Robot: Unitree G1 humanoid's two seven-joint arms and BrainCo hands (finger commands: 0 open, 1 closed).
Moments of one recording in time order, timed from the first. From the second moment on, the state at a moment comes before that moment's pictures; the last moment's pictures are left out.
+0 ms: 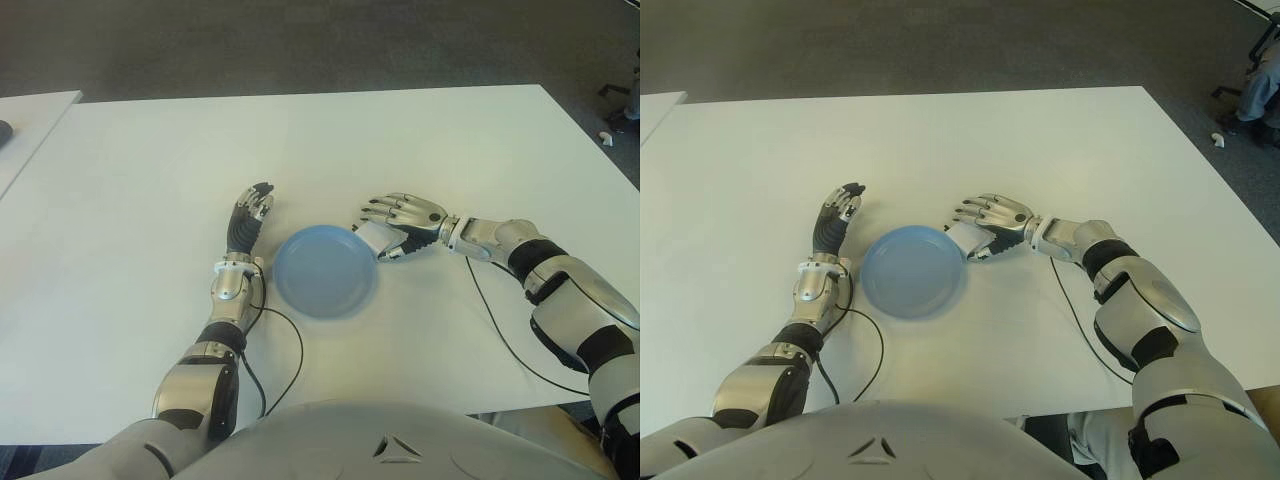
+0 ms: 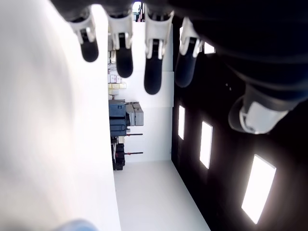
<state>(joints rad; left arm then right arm) -0.29 0.05 0.10 1.05 -0.08 -0.80 -0.08 -0.79 -0.56 0.91 1.12 -1.13 -0.74 -0.59</state>
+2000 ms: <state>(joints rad) -0.27 0.04 0.11 1.02 -0.08 -0.86 -0.08 -0.86 -0.49 1.08 1.25 -1.19 -0.64 -0.88</state>
